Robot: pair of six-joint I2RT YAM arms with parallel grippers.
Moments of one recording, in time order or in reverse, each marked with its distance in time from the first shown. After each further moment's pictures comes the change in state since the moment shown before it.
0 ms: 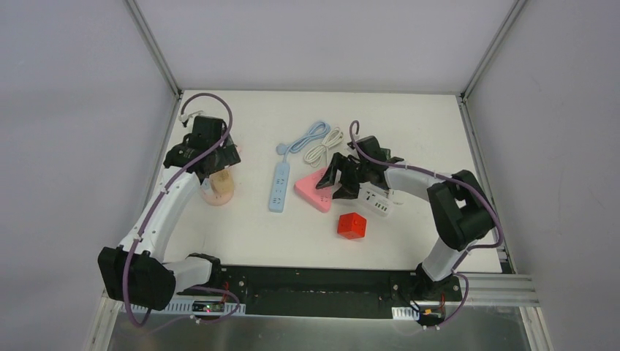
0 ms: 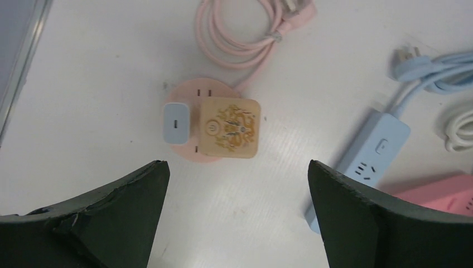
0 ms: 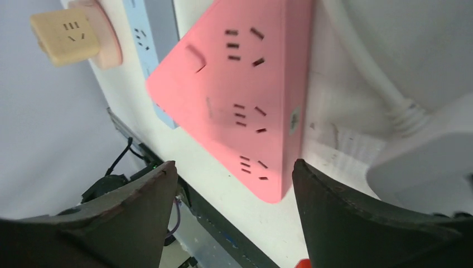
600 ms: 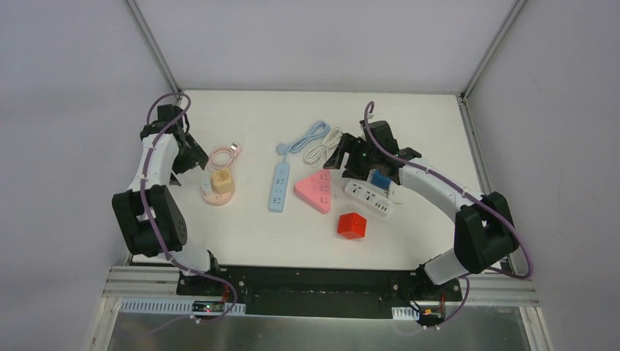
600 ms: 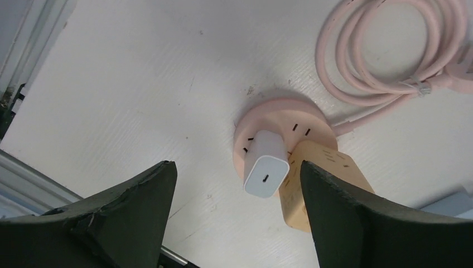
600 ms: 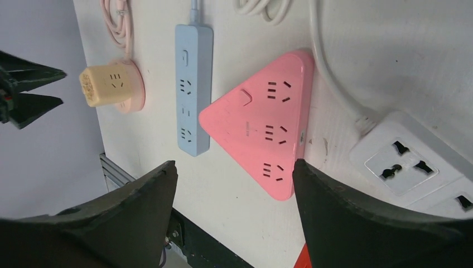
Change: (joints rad) left arm 0.434 0.320 0.154 -0.148 0.149 0.024; right arm 0.000 -0.208 0.093 -0.181 0.272 -0.075
